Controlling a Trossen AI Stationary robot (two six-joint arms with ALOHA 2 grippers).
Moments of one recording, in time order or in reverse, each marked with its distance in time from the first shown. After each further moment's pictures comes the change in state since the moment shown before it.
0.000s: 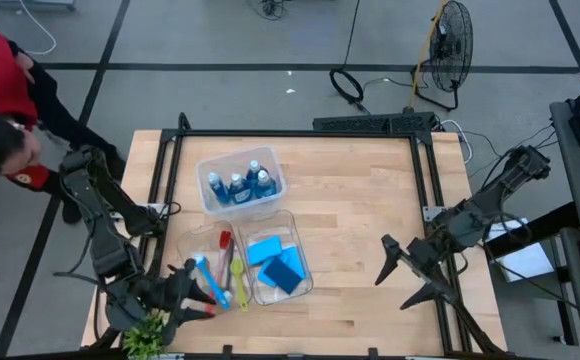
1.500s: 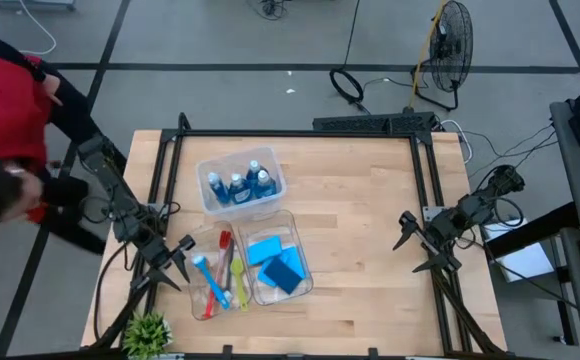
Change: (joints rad) left arm 0.100 -0.920 -0.999 0.698 0.553 0.760; right arm -0.059 -0.884 -0.641 -0.068 0.069 -0.194
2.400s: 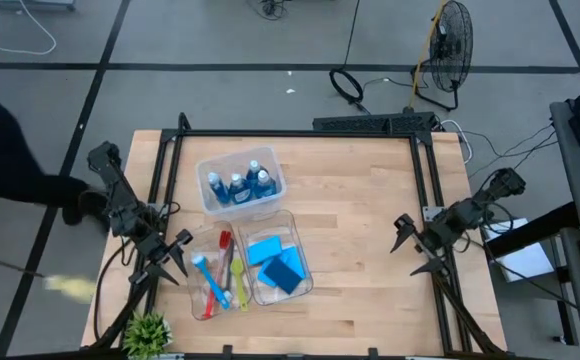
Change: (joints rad) left arm 0.000 -0.228 0.001 -0.218 -0.021 0.049; right arm -0.034 -0.001 -0.157 0.273 -0.066 -0.150
